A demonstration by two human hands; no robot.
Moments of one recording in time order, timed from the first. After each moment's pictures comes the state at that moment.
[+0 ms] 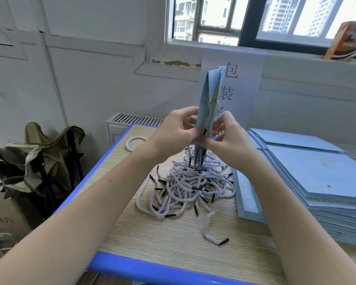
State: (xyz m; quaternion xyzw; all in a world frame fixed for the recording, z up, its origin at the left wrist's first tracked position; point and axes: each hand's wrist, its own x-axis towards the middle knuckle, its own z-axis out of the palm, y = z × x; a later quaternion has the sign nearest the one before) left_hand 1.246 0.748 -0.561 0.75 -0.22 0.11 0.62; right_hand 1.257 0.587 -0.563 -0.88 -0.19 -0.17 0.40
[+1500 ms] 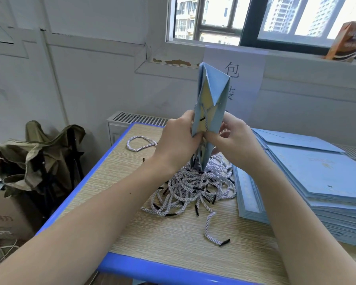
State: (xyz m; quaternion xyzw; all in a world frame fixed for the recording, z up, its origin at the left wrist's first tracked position) left_hand 1.253 0.736 -0.581 0.84 -0.12 0.32 0.42; right_hand 1.259 0.581 -0.560 -0.85 -0.22 -0.16 0.45
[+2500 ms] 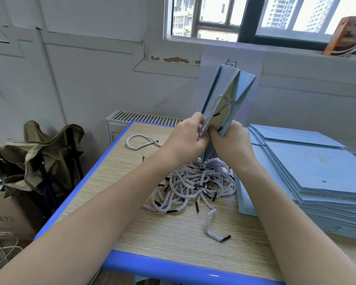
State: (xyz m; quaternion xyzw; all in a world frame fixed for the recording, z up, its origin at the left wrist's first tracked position) left_hand 1.260 0.729 -0.582 0.88 -0.18 0.22 0.39; right_hand 1.268 0.593 -0.576 -0.88 -0.10 -0.21 0.42
